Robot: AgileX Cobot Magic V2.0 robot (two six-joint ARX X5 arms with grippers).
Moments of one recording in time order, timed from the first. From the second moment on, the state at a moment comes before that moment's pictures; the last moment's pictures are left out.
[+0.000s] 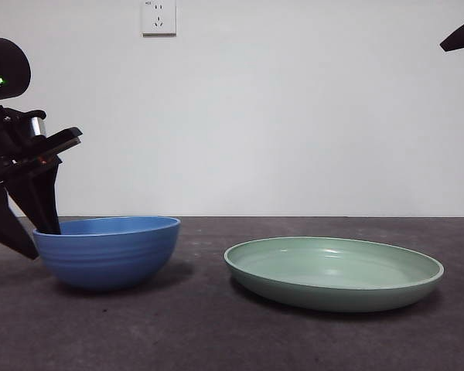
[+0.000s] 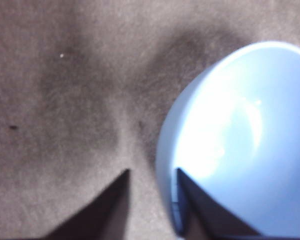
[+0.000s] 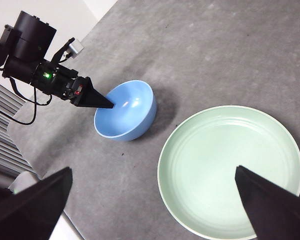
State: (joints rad) left arm -0.16 1.55 0.91 -0.51 0.37 -0.21; right arm 0.16 0.82 0.87 -0.67 -0.71 0.11
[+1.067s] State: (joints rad) left arm -0.44 1.69 1.47 -0.78 0.26 -0.22; right arm 0.16 0.62 0.87 -0.88 -0.52 0.10
